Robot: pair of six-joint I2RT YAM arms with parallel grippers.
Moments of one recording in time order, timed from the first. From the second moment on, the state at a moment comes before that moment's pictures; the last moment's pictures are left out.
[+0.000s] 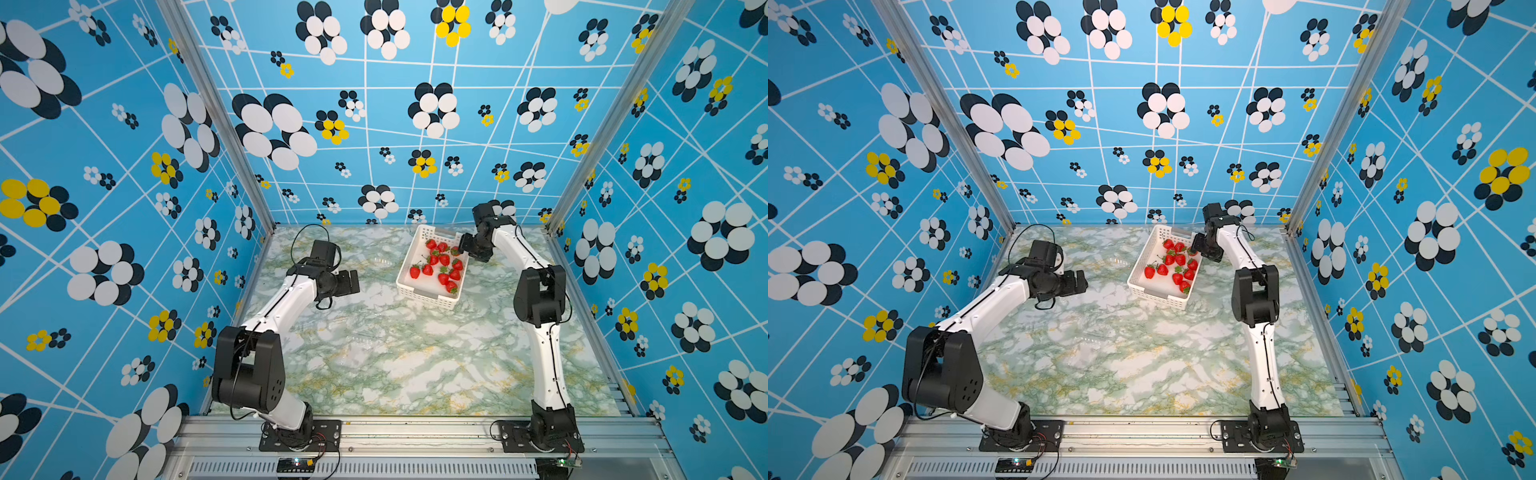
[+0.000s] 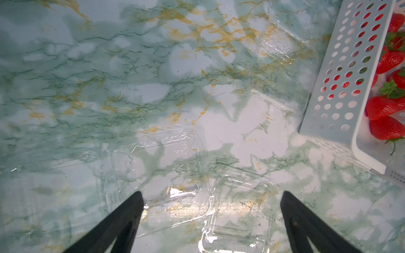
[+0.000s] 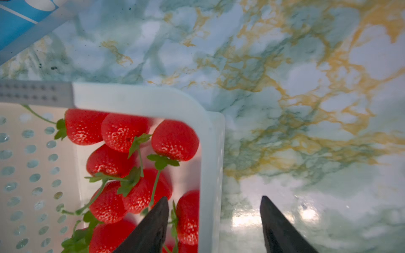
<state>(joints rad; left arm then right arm) -0.15 1.55 1.15 -0.63 0.12 -0.33 0.17 2.40 2.22 -0.96 -0.05 0.45</state>
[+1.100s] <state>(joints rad) -0.14 1.43 1.07 -0.63 0.14 -0.33 0.41 2.26 2.00 -1.01 -0.04 0.36</state>
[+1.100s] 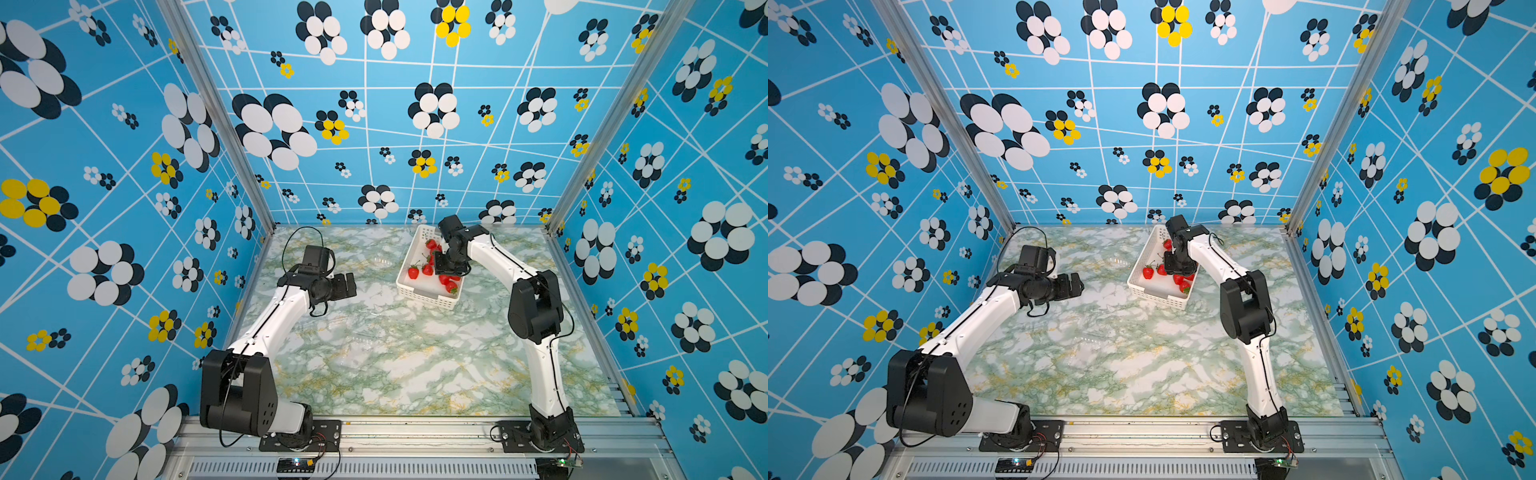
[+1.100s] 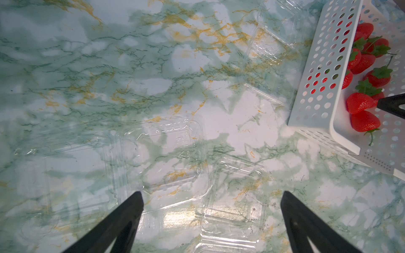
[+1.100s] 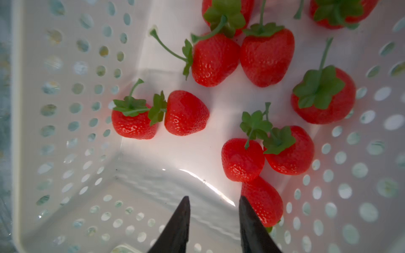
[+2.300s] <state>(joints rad) -0.14 1.43 1.07 -0.60 0.17 -0.33 0.41 2.42 2.13 -1.05 0.10 0.39</state>
